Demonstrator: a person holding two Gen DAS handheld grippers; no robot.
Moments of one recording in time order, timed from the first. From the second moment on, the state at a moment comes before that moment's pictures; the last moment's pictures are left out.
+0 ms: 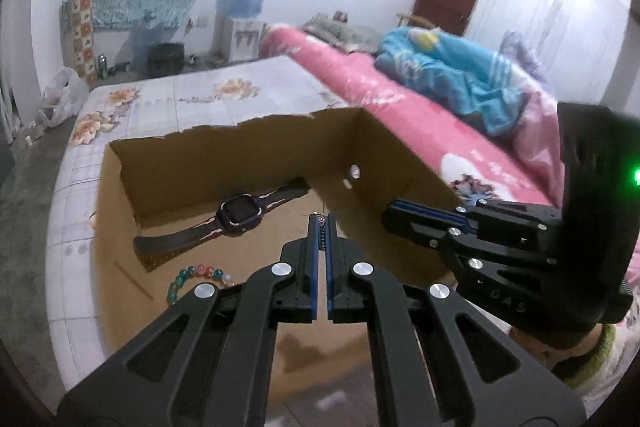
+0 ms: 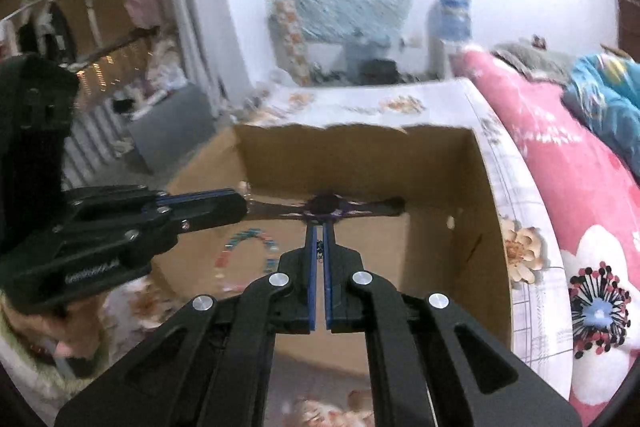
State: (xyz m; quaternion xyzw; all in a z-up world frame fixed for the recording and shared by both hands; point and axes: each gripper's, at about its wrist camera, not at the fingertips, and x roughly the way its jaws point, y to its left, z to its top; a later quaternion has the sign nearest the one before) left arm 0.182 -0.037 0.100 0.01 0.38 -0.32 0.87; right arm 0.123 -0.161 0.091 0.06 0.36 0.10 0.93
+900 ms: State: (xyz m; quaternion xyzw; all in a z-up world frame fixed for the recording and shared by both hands) left arm 0.193 -0.041 0.097 0.03 0.40 -0.22 0.89; right arm 0.121 -0.184 0.091 0.12 0.34 0.05 0.93
